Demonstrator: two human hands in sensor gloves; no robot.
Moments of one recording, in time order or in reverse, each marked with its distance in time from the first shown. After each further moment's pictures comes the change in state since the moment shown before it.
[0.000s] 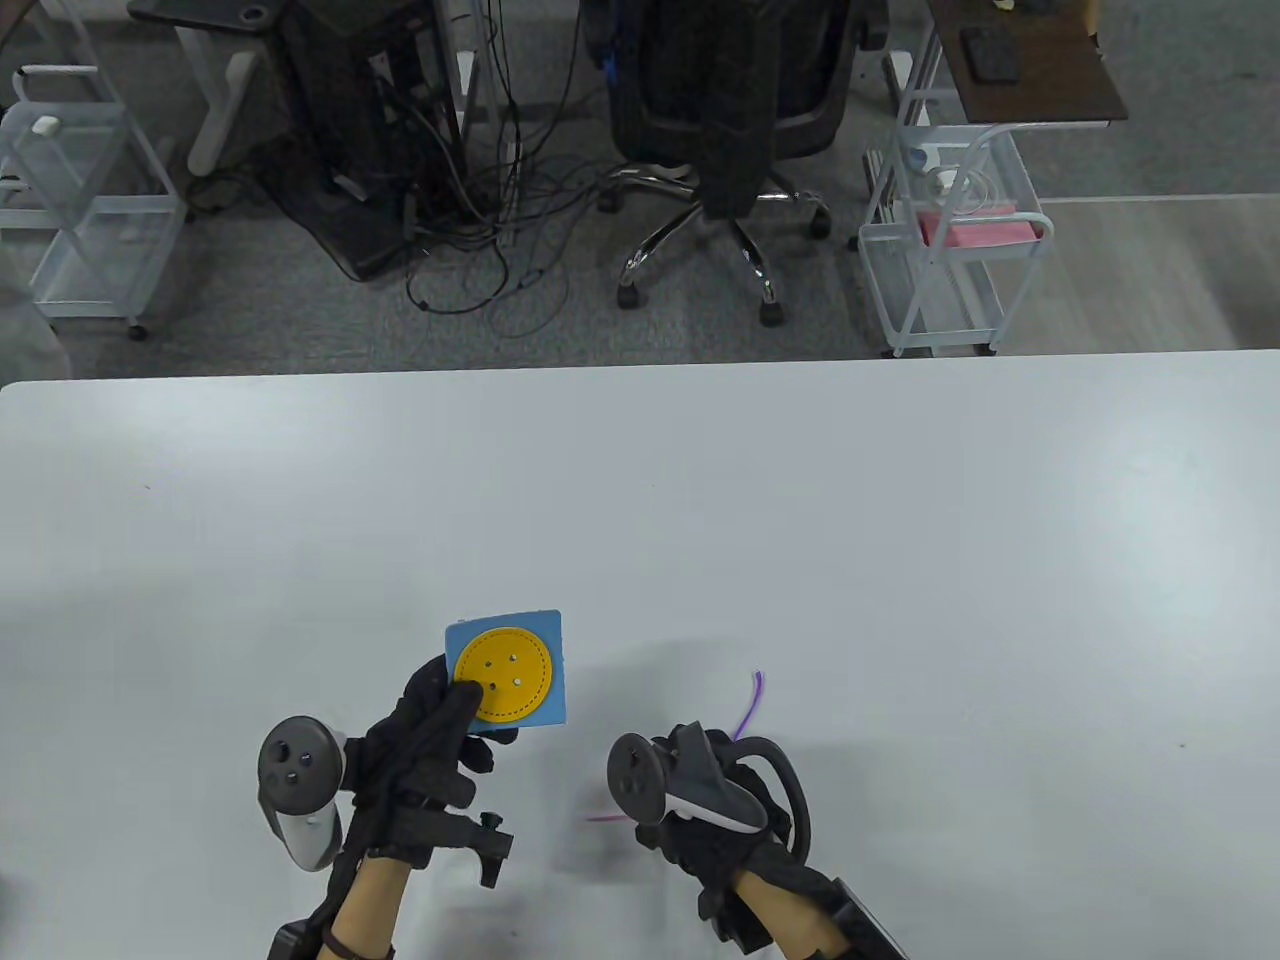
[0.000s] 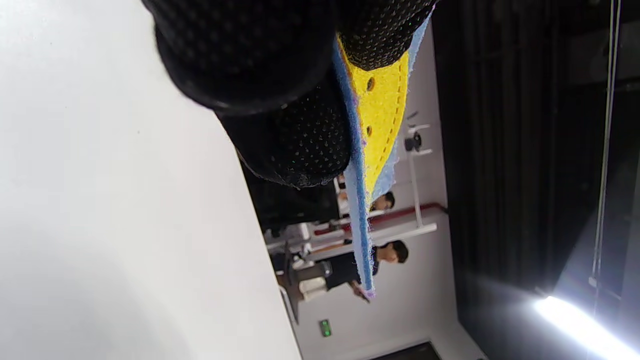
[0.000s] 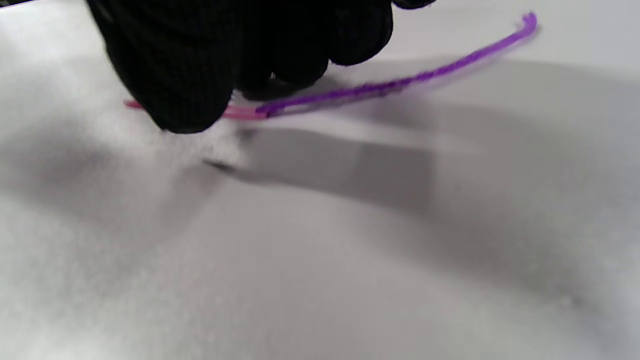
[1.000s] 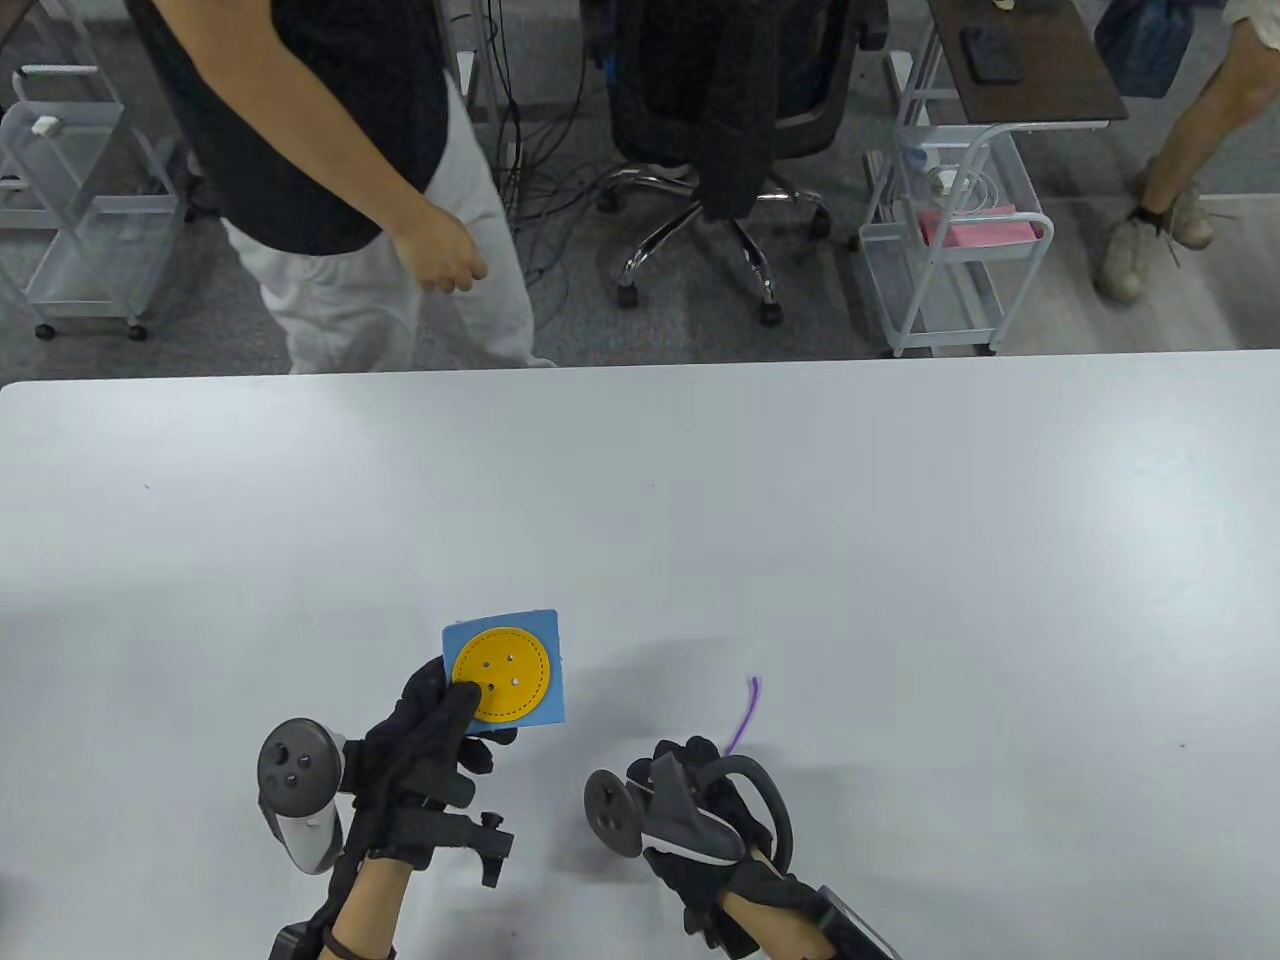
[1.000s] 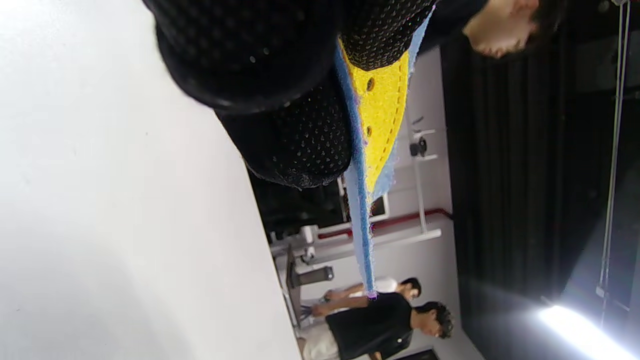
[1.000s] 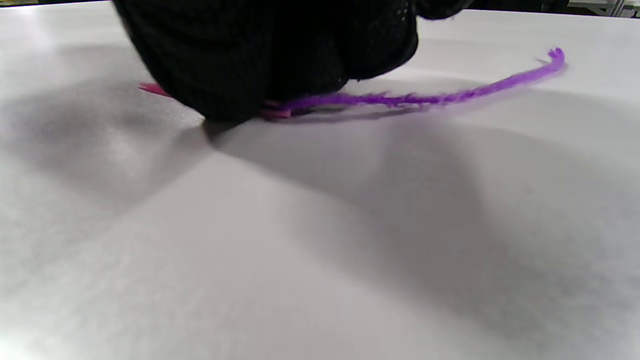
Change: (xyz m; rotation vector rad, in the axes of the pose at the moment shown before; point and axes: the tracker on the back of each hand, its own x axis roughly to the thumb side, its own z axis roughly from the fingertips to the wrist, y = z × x) left_hand 0.000 -0.001 0.001 0.011 0.018 0.006; right_hand 0.019 0.008 0.005 -0.126 -0.029 0.109
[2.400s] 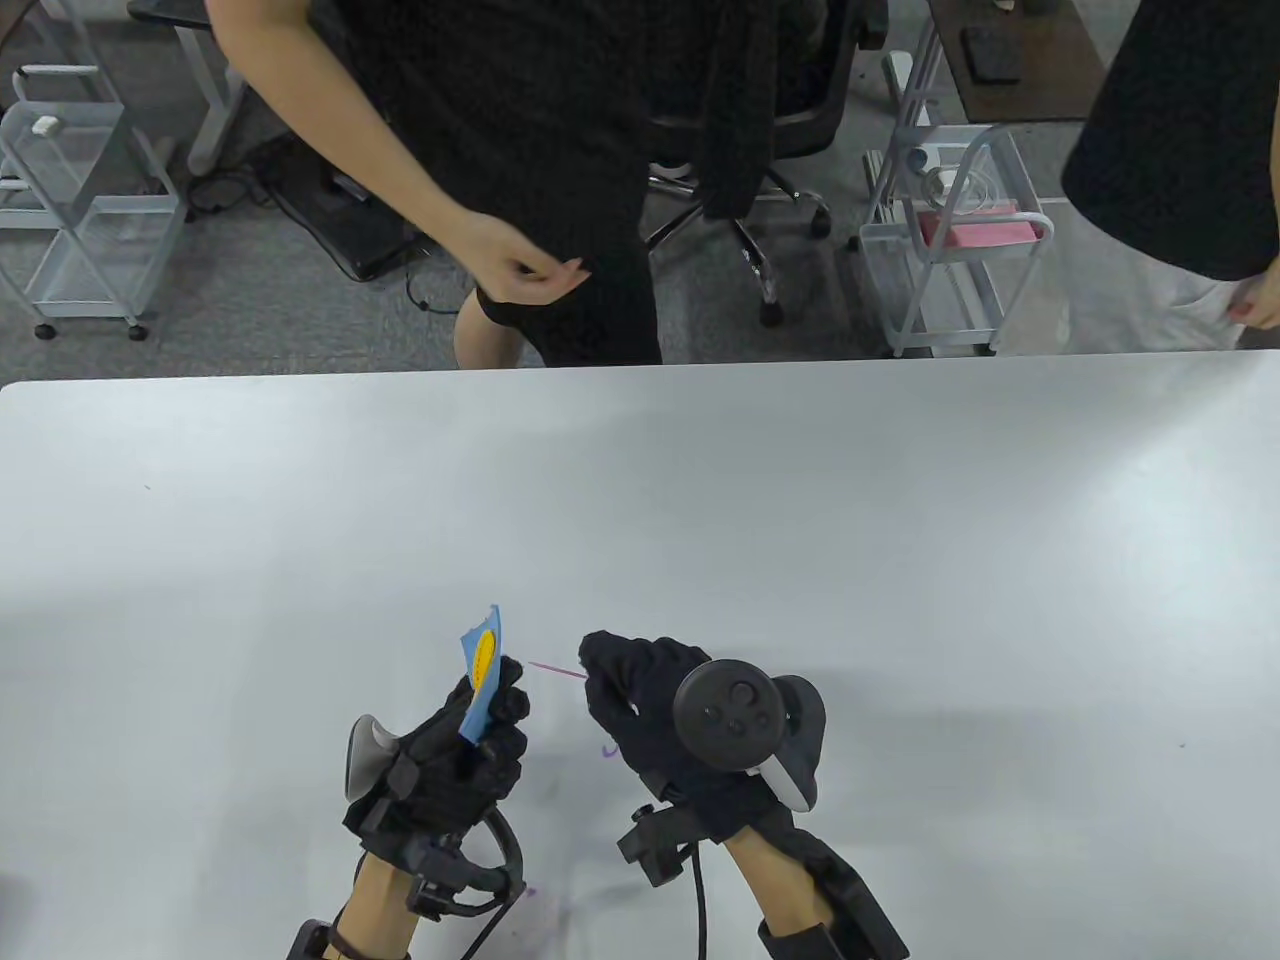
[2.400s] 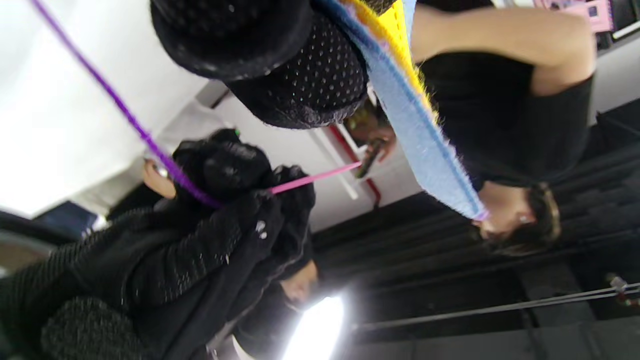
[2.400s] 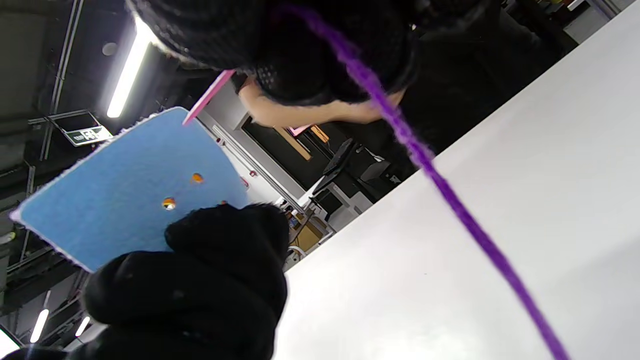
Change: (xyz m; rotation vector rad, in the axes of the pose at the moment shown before) left_hand -0.028 -0.053 0.006 -0.349 0.231 1.228; right_hand -0.037 -0.123 0.013 -0.510 -0.035 -0.840
